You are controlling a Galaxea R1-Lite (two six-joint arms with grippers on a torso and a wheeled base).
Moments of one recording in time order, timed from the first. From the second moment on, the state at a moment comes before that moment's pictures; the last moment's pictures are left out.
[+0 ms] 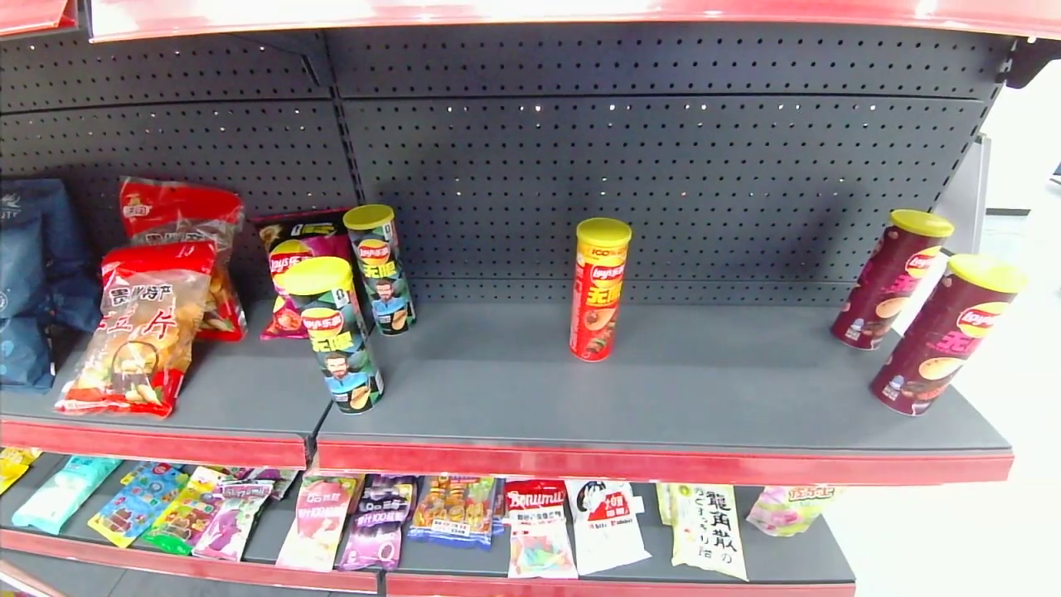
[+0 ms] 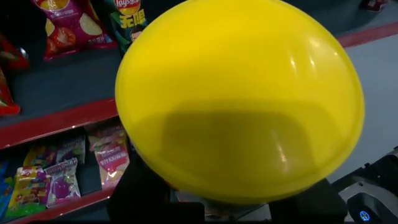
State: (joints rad) left arm 0.11 0.34 -0.43 0.29 -0.52 0.12; right arm 0.04 0.23 -0.19 0.00 0.09 -0.03
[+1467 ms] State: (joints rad) left arm 0.11 0.45 -0.43 0.18 -0.43 0.11; right arm 0.44 1.98 -1.10 -0.60 0.12 -0.01
